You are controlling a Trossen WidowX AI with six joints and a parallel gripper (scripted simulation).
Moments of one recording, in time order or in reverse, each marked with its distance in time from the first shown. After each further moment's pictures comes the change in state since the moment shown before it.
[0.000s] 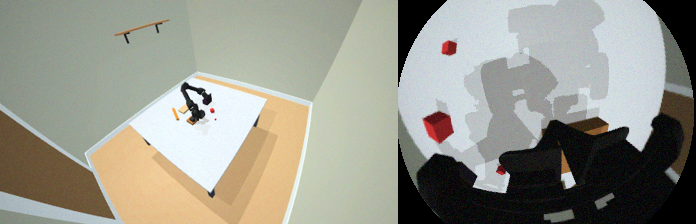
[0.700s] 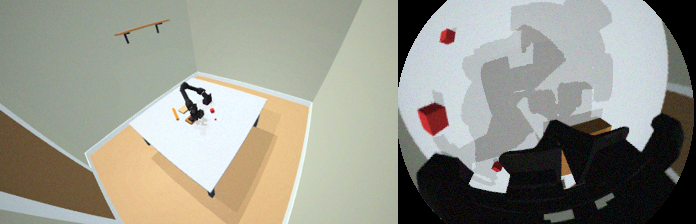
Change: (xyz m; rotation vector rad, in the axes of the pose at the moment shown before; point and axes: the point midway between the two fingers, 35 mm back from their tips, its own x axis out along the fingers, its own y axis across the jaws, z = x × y) arm 0.004 -0.001 -0.017 -0.008 0.009 0.009
